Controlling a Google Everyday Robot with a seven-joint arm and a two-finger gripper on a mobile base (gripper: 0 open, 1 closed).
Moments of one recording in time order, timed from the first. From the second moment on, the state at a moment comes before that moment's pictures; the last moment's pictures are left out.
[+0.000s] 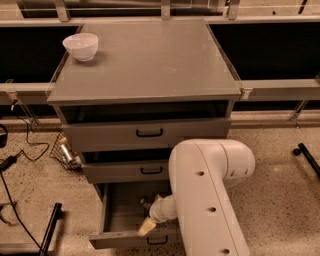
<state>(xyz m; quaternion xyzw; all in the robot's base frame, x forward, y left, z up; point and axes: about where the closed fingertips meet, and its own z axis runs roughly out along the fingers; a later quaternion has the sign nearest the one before) 0.560 0.046 0.221 -0.51 0.81 0.14 0.23</state>
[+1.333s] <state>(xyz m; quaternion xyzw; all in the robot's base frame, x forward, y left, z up) 0.567 0.048 0.213 -0.51 0.82 0.14 0.23</state>
